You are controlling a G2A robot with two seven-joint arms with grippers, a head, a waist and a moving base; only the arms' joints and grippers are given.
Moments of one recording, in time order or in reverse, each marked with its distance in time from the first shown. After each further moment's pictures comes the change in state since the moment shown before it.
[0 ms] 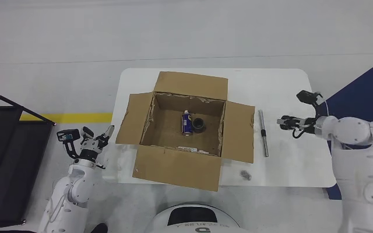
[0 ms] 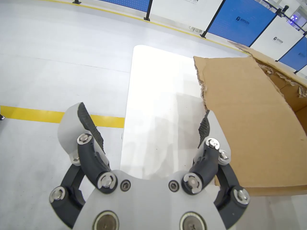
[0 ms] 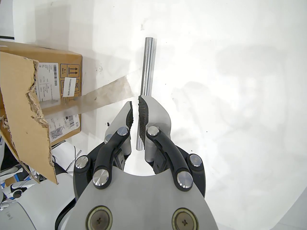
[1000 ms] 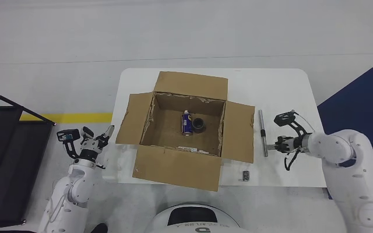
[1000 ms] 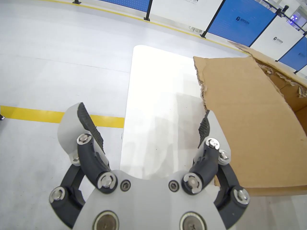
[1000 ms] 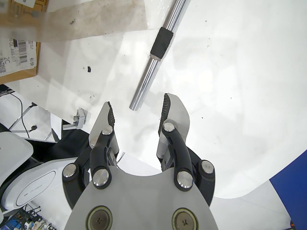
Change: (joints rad) left arm 0.000 0.000 0.000 0.000 0.000 0.000 0.000; right arm -0.217 0.041 -0.059 -0.296 -0.188 -0.106 0.056
